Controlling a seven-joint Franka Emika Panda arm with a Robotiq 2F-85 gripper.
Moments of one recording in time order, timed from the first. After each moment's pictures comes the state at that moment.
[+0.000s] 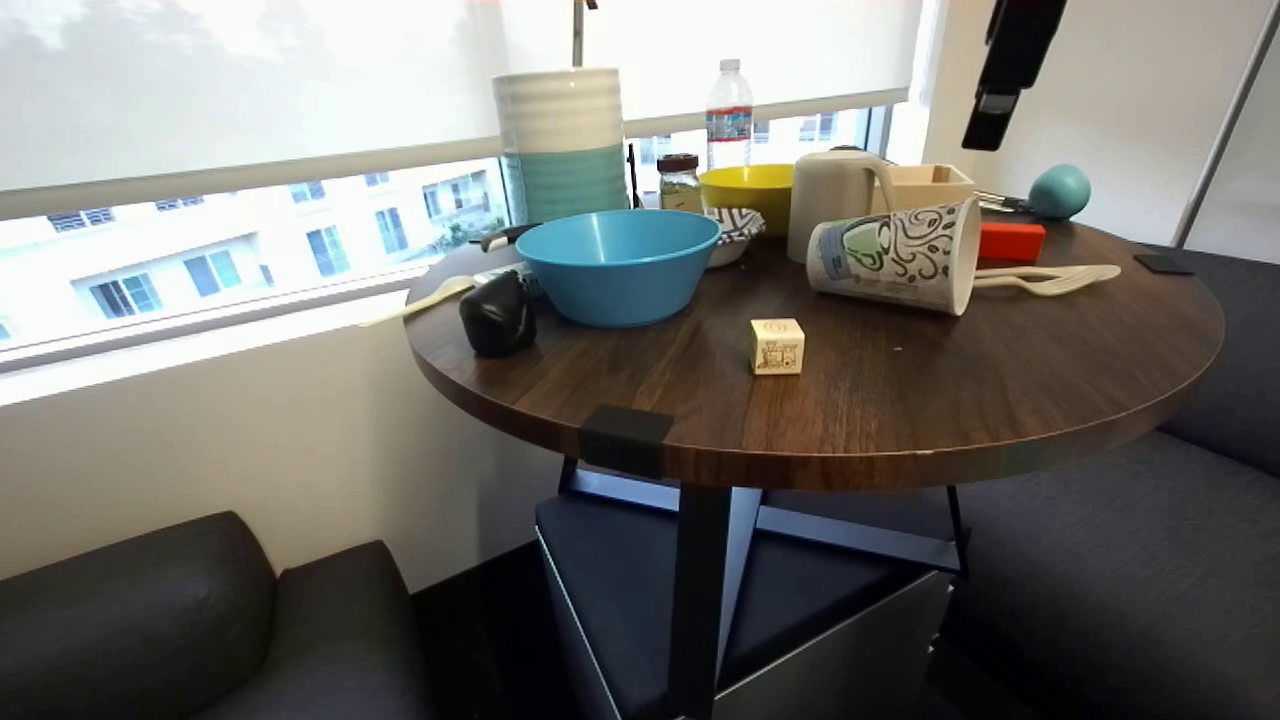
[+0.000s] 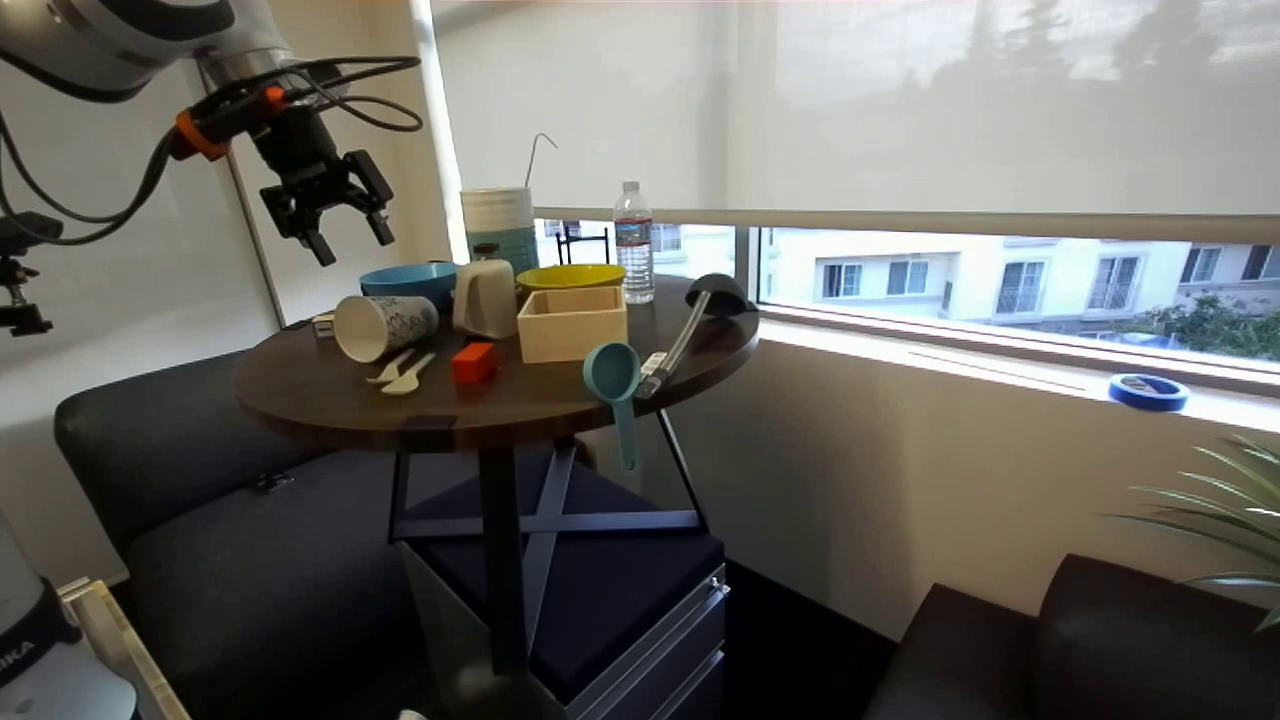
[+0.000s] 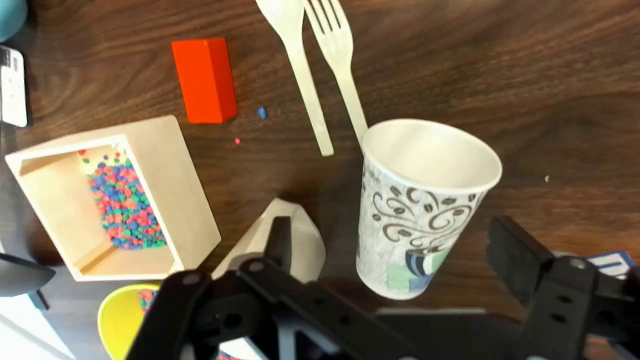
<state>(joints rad) 0.13 -0.62 0.12 -2.50 -0.21 2.06 -0.12</state>
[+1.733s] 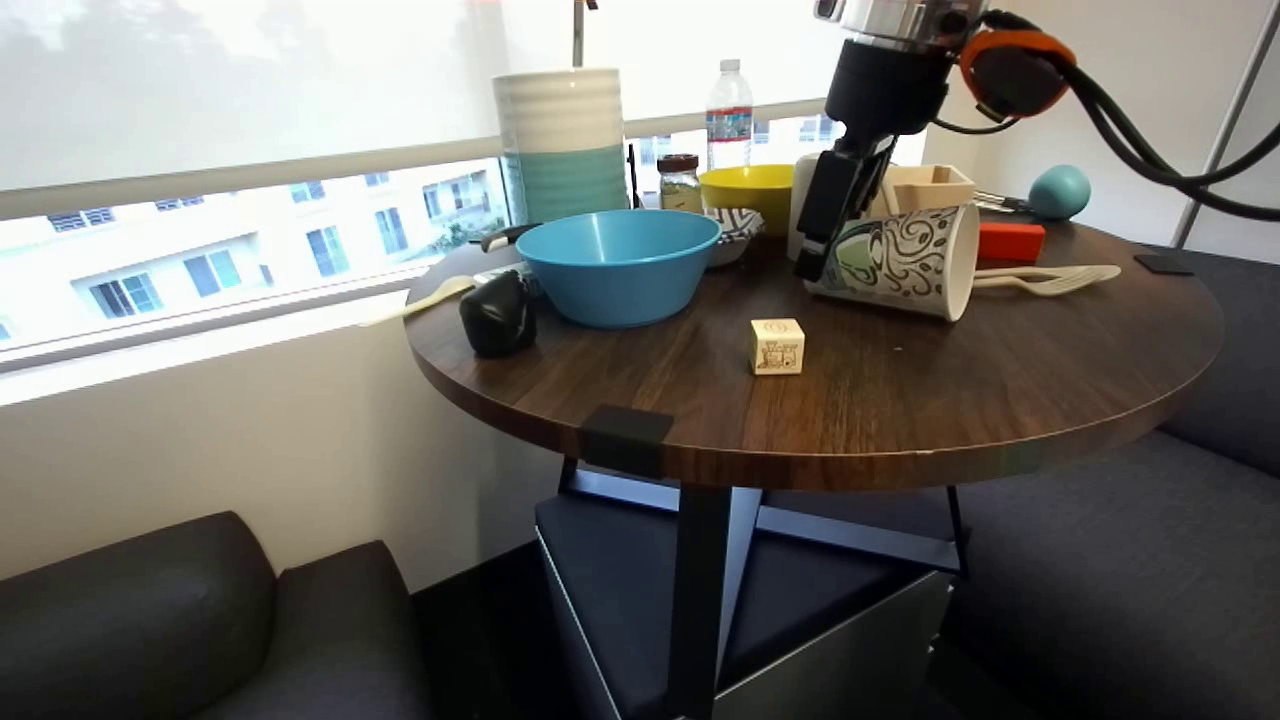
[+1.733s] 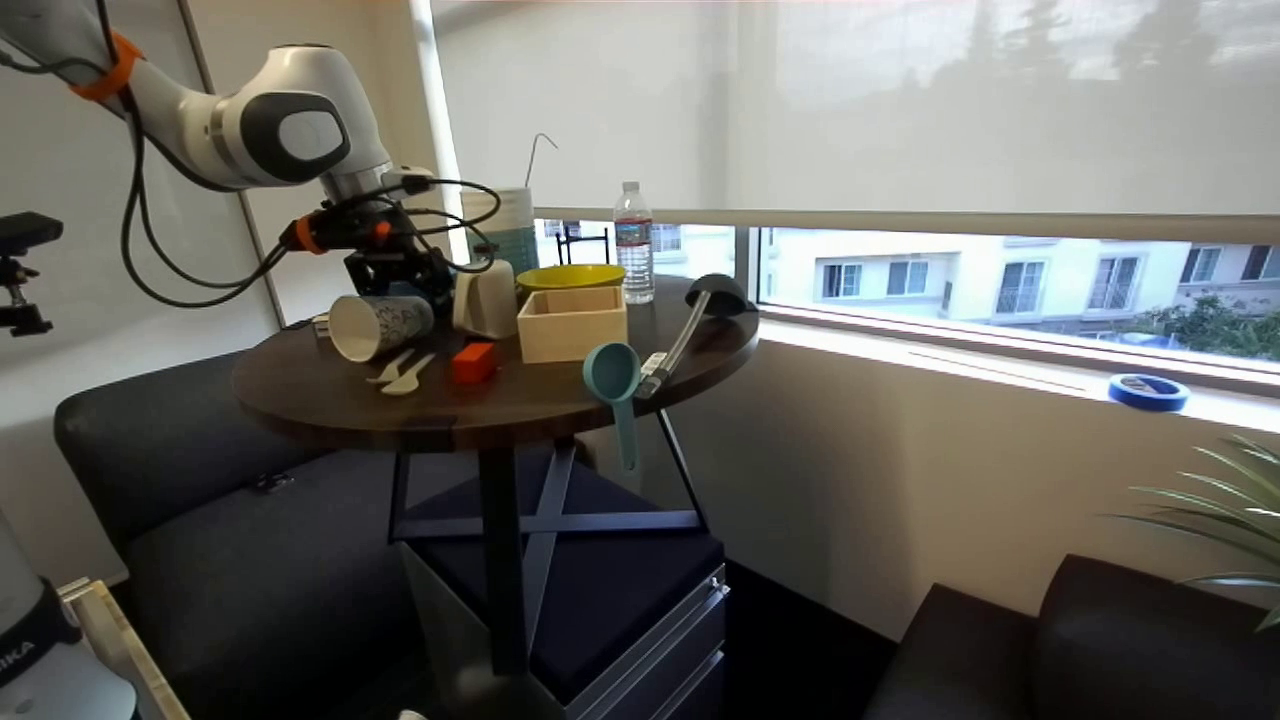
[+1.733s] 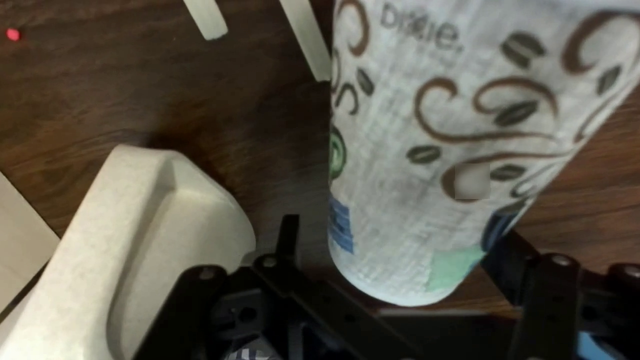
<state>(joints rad) 0.16 -0.25 0.05 -2.50 -0.01 2.49 -0.16</state>
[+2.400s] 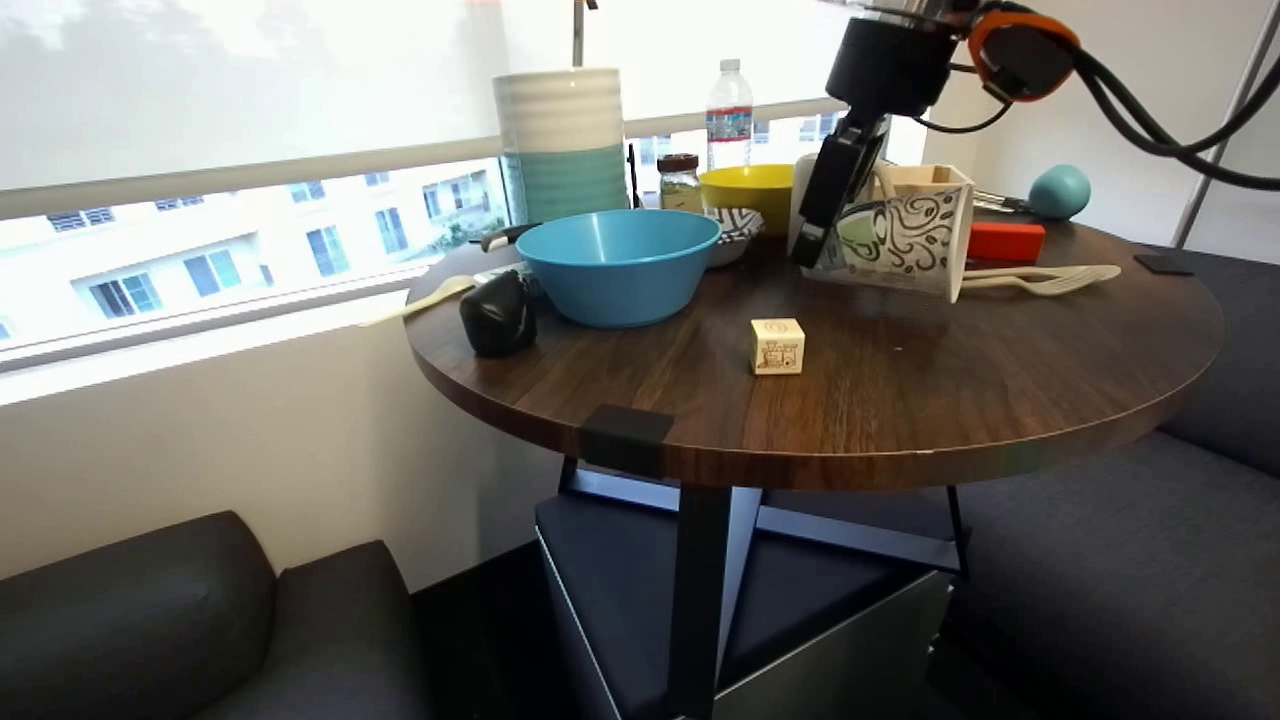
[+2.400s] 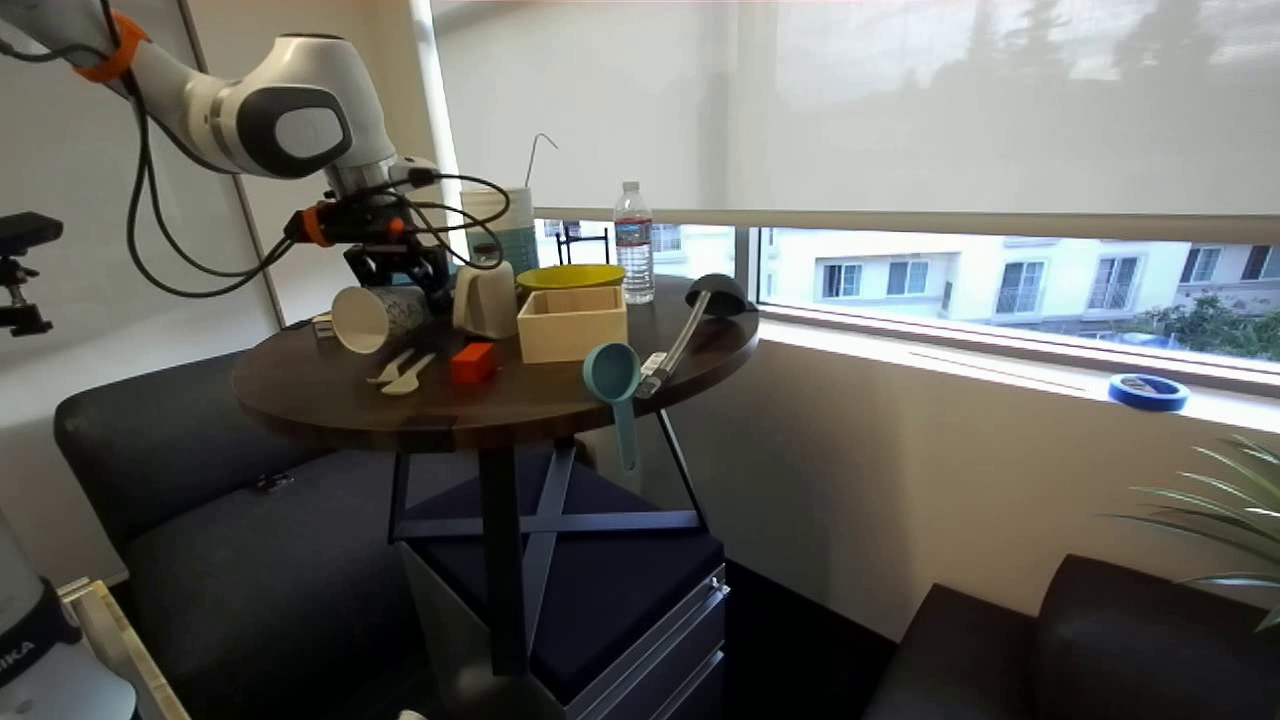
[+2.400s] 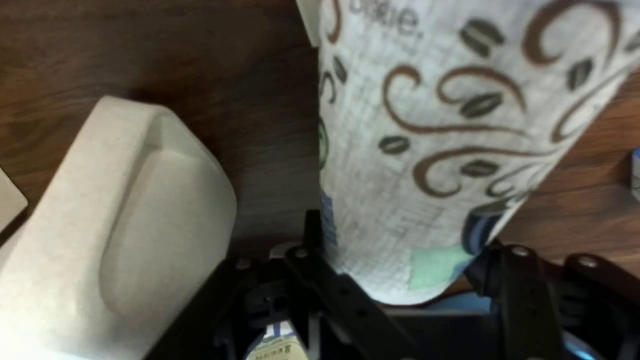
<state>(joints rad) 0.18 -0.27 0.01 -2.49 0.13 2.49 -0.36</state>
